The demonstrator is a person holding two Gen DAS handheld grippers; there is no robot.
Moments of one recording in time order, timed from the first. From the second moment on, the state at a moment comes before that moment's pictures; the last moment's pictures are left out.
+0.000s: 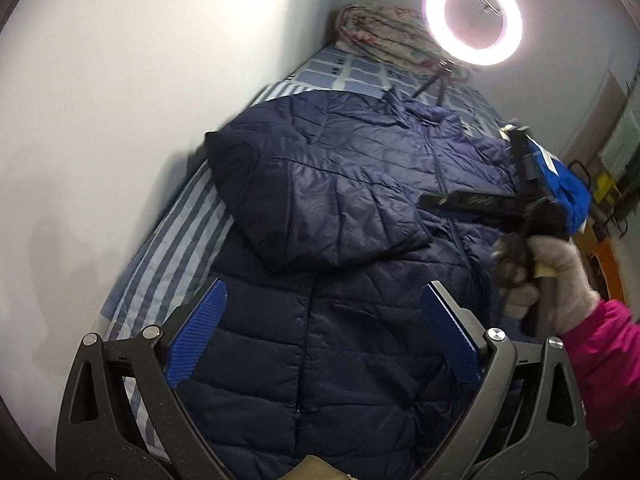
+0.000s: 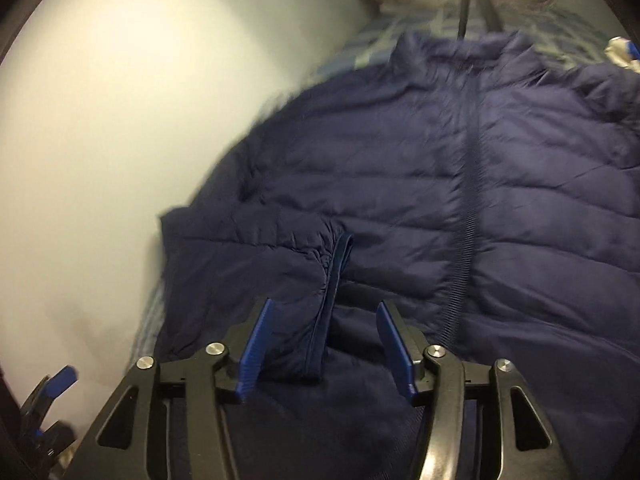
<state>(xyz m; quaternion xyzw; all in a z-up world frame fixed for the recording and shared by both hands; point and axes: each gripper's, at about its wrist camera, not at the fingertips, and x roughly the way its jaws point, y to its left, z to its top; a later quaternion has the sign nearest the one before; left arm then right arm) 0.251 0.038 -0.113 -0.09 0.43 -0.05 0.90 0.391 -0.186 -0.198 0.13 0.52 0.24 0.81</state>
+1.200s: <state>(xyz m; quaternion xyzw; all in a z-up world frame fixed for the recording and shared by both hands) 0.255 -0.018 -0.106 0.00 0.41 -0.03 0.91 0.401 -0.343 -0.180 0.05 0.44 0.02 0.90</state>
